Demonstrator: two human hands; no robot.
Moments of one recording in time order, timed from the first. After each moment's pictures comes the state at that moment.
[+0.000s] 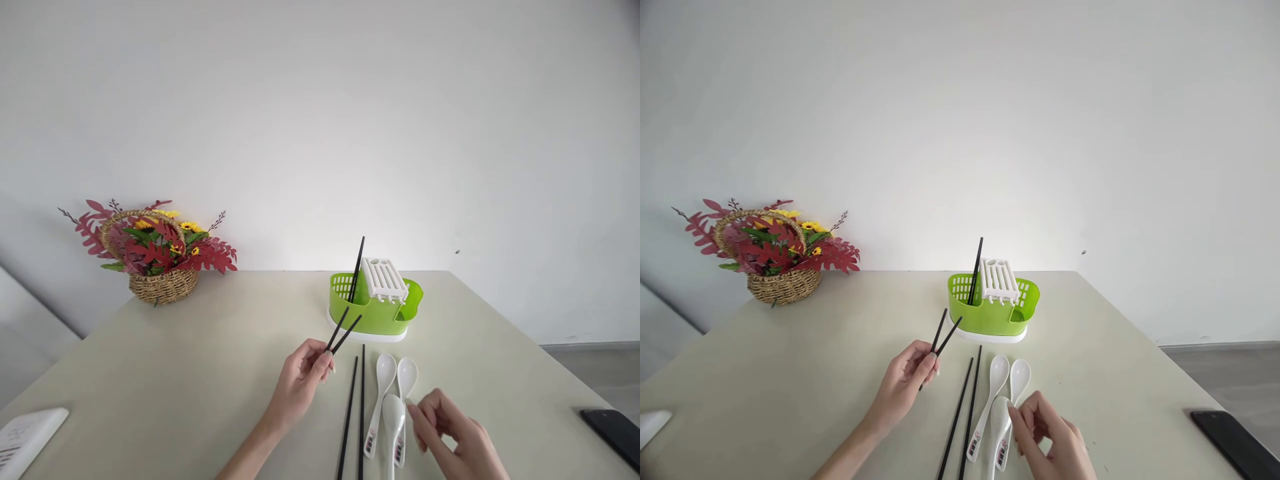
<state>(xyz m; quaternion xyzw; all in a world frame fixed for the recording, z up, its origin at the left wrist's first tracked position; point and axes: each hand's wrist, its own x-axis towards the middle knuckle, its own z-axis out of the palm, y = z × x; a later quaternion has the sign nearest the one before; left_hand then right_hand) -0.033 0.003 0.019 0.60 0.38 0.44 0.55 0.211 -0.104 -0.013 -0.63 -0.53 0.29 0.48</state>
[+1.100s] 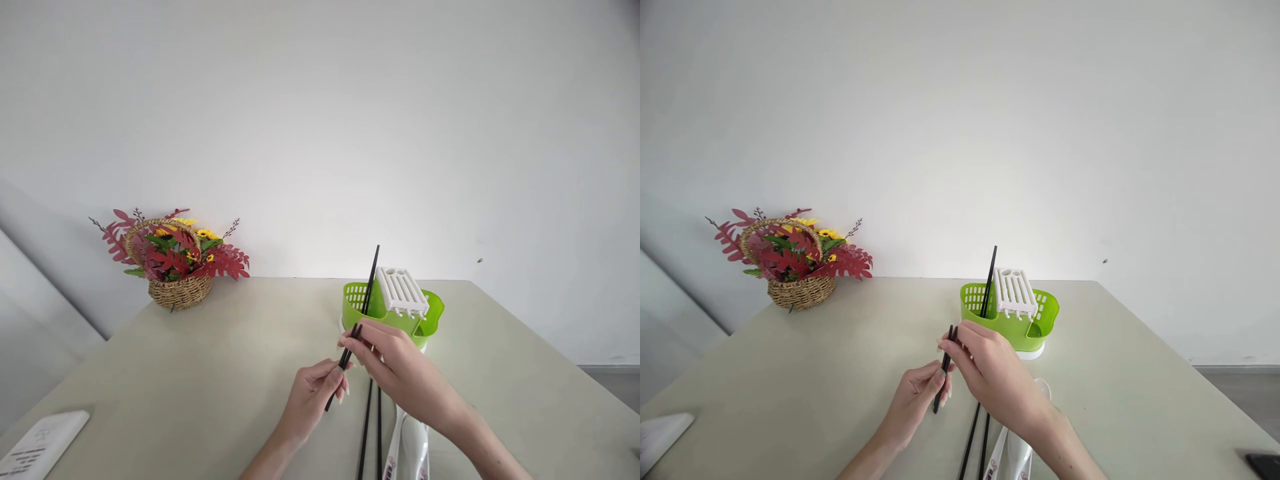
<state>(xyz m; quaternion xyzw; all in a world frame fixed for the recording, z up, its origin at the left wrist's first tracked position) -0.037 0.010 0.007 0.60 0.34 0.44 0.58 0.149 -0.004 0.122 -0.44 -0.79 0.23 0.35</state>
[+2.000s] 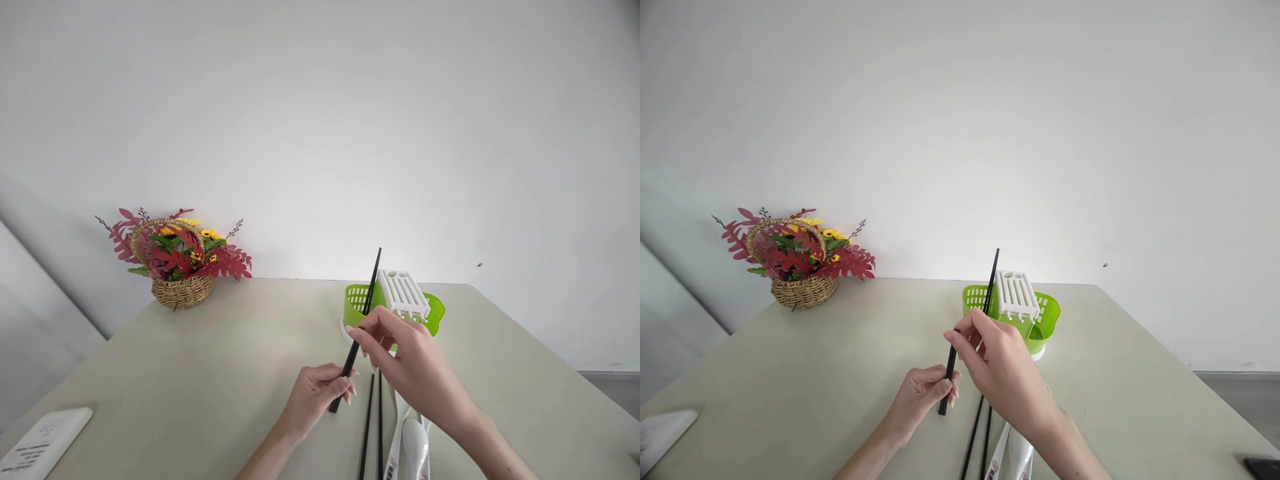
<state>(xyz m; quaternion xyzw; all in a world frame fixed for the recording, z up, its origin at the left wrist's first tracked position) -0.040 0.013 0.003 0.56 0.30 0.43 0.65 0.148 -0.012 0.135 -0.48 -0.73 0.22 0.42</state>
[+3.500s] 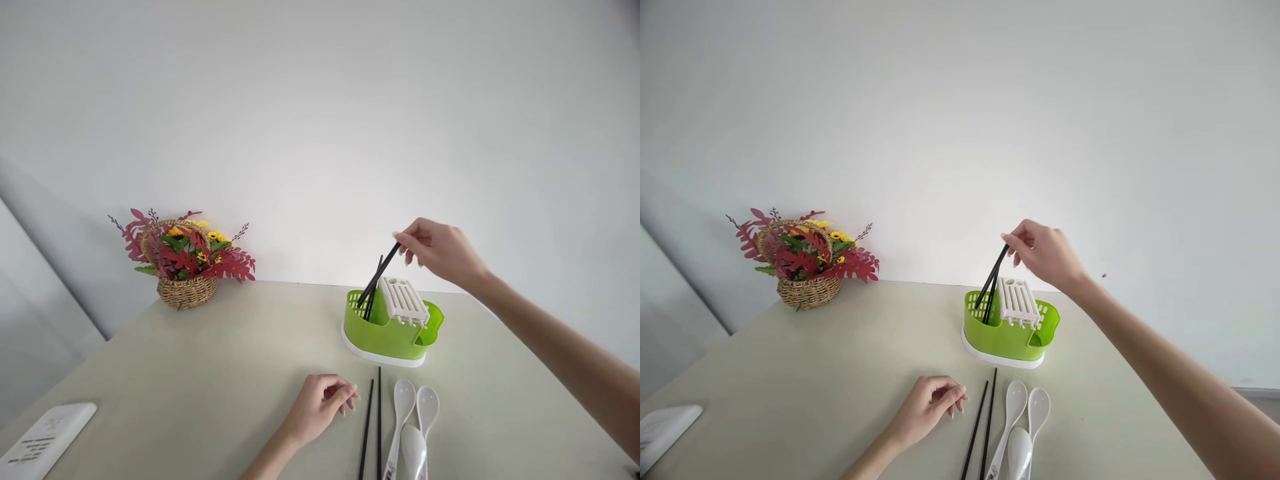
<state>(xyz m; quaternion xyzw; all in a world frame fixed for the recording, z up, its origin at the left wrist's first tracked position) -0.042 0.014 -0.016 0.67 0.40 0.34 0.53 0.230 0.095 0.225 -0.55 -0.72 0.06 0.41</state>
